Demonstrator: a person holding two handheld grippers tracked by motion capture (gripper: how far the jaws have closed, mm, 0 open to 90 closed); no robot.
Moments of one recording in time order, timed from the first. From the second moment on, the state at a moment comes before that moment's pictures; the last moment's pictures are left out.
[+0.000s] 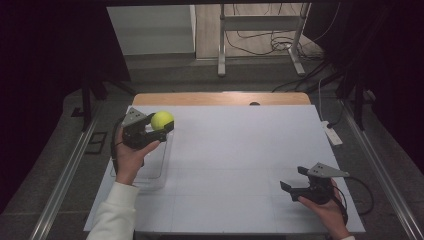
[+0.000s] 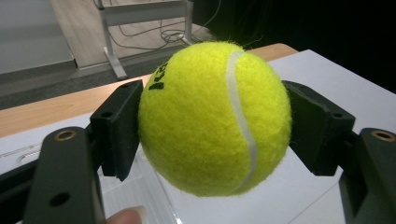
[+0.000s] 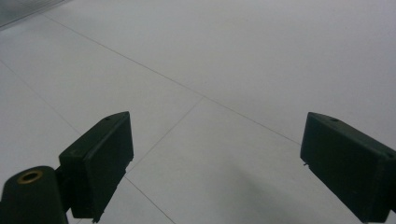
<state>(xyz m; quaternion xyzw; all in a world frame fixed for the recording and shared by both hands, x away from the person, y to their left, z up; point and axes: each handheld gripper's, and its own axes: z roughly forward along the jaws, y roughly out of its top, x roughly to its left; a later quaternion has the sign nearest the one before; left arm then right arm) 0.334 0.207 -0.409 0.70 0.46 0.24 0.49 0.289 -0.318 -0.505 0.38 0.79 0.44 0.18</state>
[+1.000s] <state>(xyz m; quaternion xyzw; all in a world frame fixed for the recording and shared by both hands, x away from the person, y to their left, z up) 0.350 0.240 -0.421 0.68 0.52 0.26 0.46 0.289 -0.318 -0.505 0.38 0.79 0.45 0.18</state>
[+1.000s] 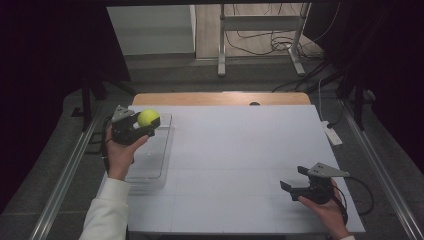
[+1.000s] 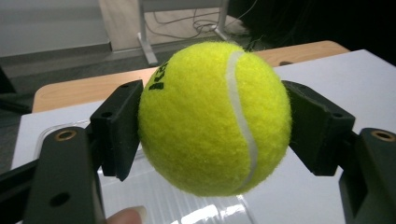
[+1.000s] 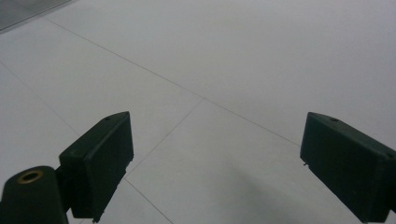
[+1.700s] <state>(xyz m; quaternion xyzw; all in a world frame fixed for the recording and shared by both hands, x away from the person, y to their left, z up) 0.377 0.253 -0.426 0.67 0.55 0.25 0.43 0.288 -0.318 -0.505 0.38 0.79 0.45 0.18</state>
